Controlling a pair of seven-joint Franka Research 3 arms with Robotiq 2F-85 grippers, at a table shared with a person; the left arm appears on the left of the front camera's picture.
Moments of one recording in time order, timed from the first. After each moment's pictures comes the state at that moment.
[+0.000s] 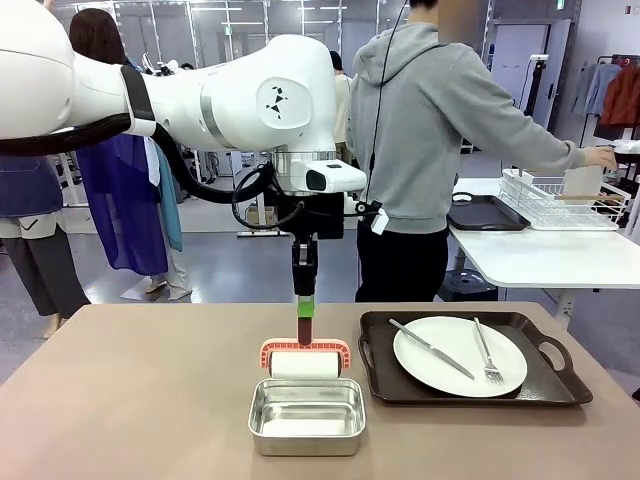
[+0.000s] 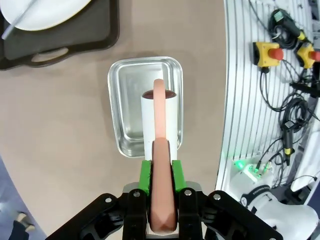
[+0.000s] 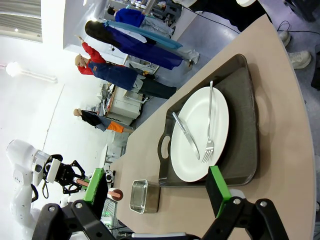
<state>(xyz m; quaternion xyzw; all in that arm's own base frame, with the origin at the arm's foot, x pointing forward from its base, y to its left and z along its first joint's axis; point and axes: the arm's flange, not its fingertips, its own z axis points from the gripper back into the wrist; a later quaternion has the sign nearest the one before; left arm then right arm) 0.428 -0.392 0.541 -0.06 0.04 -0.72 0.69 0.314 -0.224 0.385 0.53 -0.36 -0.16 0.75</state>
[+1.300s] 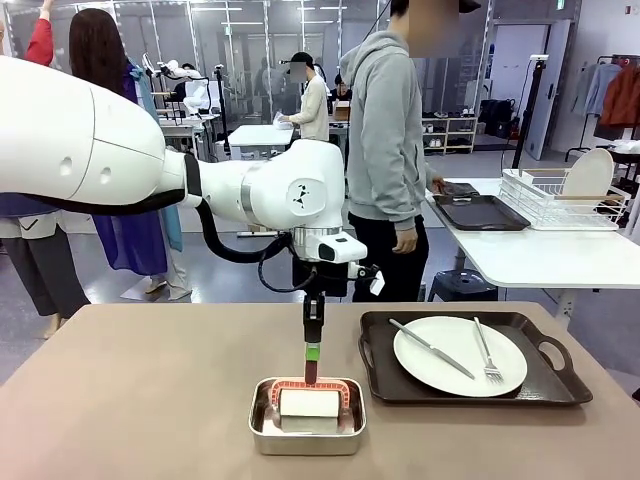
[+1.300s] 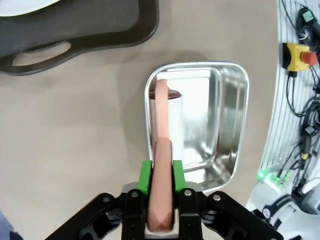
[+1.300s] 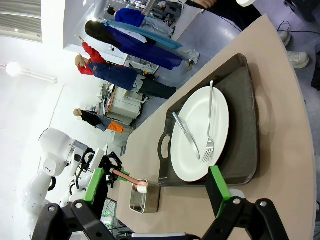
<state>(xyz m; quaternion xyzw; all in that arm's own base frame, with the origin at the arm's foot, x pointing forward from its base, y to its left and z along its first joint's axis) 0.498 -0.405 0.418 -0.07 0.07 -0.72 0.69 0.314 -0.224 0.385 0.53 -0.36 -0.16 0.75</state>
